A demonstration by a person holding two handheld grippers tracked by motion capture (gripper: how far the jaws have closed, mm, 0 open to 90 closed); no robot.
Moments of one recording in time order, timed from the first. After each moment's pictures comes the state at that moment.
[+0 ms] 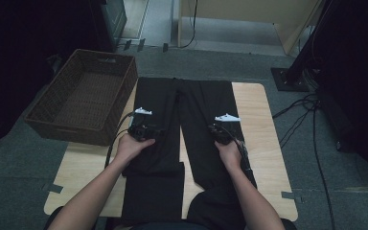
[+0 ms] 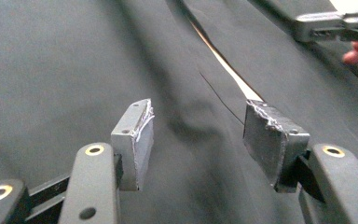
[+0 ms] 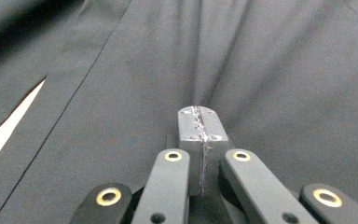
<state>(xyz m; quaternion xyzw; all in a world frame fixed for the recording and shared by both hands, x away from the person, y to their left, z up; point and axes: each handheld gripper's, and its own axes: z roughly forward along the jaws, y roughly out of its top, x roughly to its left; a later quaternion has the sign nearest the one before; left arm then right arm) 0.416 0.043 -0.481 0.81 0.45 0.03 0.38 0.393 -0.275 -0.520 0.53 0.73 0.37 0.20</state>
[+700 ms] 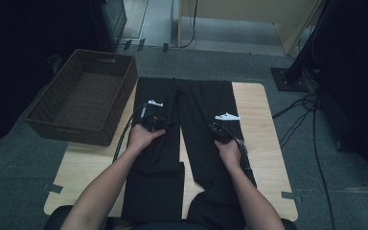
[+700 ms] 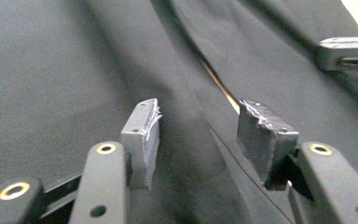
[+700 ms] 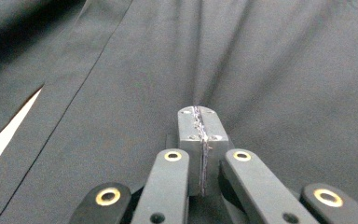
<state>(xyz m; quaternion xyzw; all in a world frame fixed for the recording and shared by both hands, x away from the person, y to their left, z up) 0.455 0.011 -0.498 0.81 0.46 0.02 0.37 0.398 -0.276 -0.520 0.54 0.73 0.37 0.19</state>
